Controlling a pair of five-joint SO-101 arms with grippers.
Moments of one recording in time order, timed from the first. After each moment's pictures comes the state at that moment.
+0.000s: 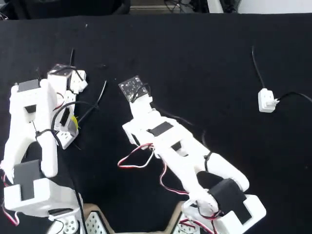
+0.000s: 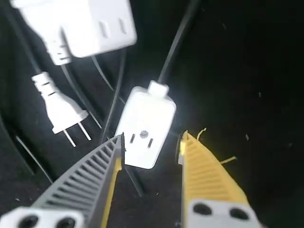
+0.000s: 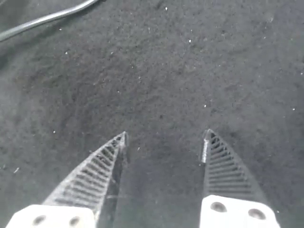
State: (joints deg) left arm -20.0 -1.7 18.9 76.6 -30.5; right arm -33.1 -9.6 51.0 24.9 -3.1
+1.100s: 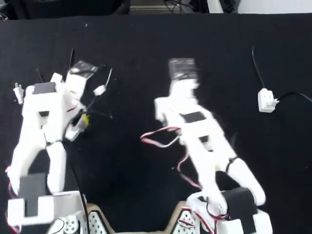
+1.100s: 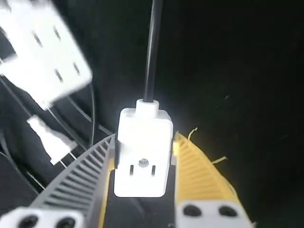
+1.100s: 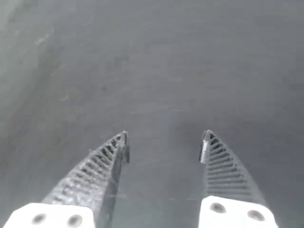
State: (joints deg) left arm -11.1 -10.5 23.6 72.8 -34.4; right arm -11.0 -16.2 51.0 24.9 -13.8
